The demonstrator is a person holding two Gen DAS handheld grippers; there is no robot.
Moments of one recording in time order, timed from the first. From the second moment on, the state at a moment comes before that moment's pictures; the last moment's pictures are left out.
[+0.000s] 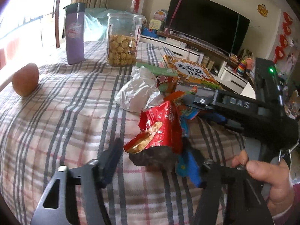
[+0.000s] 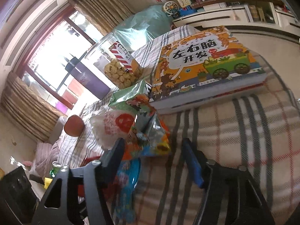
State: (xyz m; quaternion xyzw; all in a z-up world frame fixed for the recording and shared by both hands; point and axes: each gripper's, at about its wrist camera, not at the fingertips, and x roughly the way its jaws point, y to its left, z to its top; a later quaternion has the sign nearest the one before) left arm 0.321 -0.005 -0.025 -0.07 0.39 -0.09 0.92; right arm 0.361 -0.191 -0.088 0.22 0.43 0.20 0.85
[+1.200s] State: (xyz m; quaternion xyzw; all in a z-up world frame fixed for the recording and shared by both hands) left arm 0.264 -0.078 -0.018 -0.07 0.39 -0.20 0.90; right arm 0.225 -0.293 -0.052 0.22 0.38 0.15 0.88
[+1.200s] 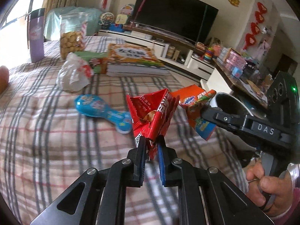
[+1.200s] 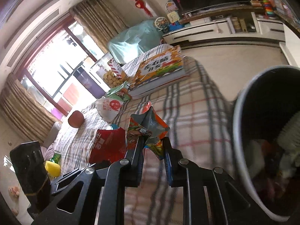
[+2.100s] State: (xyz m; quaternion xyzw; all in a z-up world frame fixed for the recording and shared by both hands) left arm 0.228 -0.149 -0.005 -0.03 0.38 -0.26 0.88; right arm 0.138 -0.377 -0.039 0.25 0.35 0.08 0.90
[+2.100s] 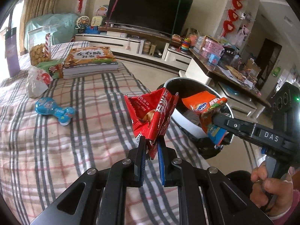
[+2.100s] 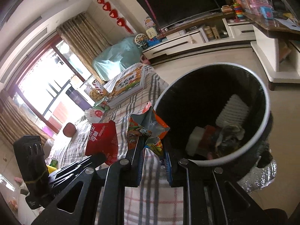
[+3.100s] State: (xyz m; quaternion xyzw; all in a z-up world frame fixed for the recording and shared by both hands) left arm 0.229 -0.210 0.005 0.01 0.38 -0.30 0.87; right arm 0.113 -0.429 -0.032 0.26 0.32 0.02 0.91
